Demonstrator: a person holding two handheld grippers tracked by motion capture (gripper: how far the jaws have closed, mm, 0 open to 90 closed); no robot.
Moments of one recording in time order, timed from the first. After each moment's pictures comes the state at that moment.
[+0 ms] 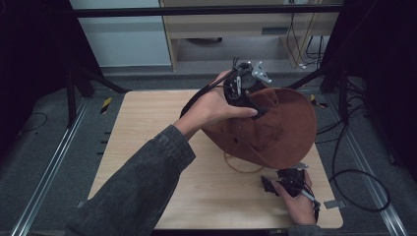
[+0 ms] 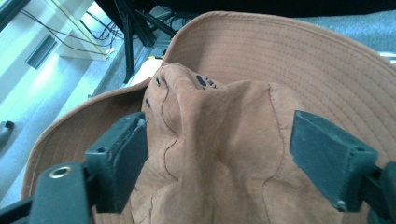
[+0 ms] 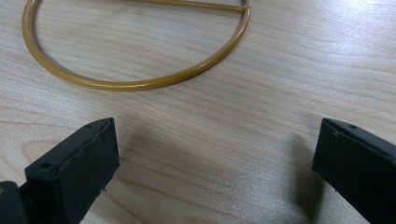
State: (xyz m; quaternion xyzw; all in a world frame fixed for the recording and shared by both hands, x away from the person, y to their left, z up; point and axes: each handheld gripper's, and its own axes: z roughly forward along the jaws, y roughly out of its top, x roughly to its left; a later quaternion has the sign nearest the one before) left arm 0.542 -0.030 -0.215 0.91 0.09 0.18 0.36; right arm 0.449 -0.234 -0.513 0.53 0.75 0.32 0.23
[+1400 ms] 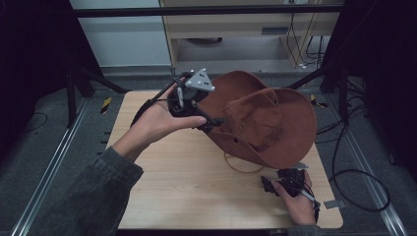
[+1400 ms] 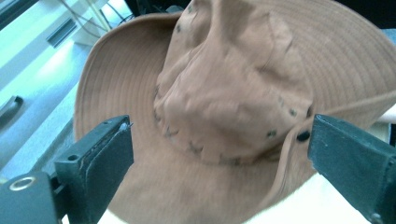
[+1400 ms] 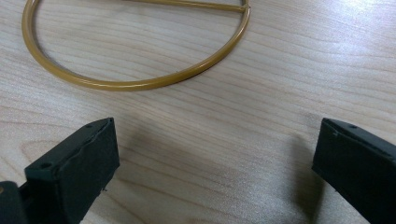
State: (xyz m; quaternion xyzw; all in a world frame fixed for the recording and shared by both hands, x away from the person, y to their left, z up) left arm 0.507 0.090 -0.215 0.89 0.14 0.18 0.39; right arm 0.449 -0.234 -0.513 0.53 0.75 0.32 0.23
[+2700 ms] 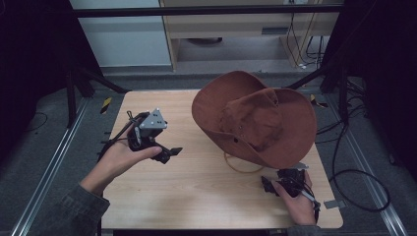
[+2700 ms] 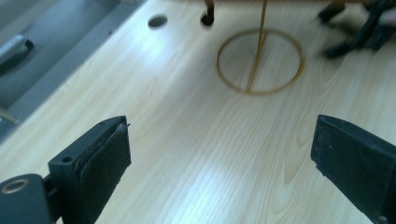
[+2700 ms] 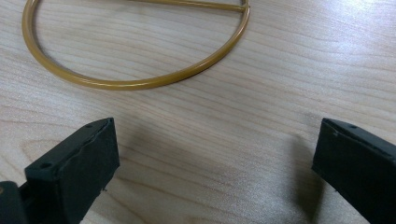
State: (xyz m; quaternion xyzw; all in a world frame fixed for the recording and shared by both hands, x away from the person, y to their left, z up) left arm 0.489 0.189 -0.318 0.90 0.20 0.18 0.35; right arm 0.448 -0.235 -0.512 0.52 0.76 0.32 0.23
